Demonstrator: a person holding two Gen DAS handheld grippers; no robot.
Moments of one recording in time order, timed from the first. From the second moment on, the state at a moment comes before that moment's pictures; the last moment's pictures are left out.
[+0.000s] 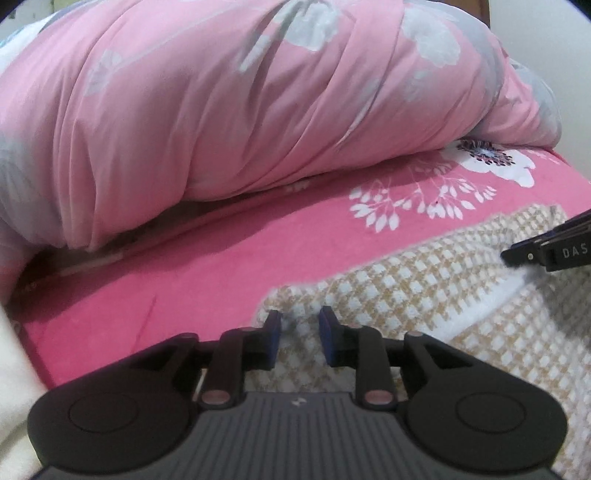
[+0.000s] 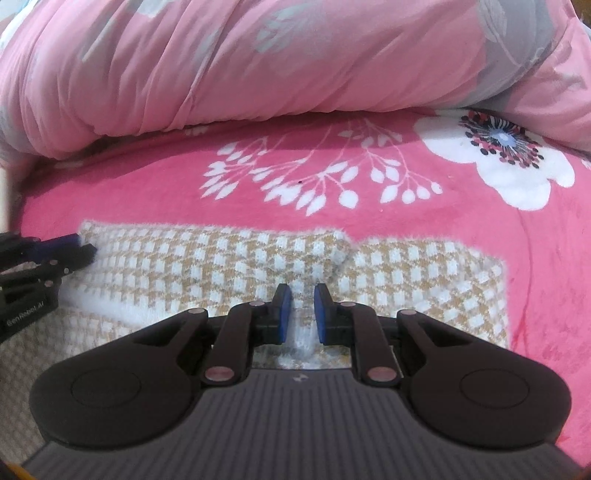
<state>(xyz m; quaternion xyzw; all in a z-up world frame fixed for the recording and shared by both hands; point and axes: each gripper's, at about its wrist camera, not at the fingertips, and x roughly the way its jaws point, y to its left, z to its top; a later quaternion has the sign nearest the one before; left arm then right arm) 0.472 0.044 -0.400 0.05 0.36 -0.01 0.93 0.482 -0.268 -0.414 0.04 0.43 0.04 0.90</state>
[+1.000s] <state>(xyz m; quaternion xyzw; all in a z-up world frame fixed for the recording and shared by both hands) 0.469 0.052 -0.386 0.08 0.33 0.03 0.94 0.477 -0.267 -0.417 0.03 0.42 0.04 0.91</state>
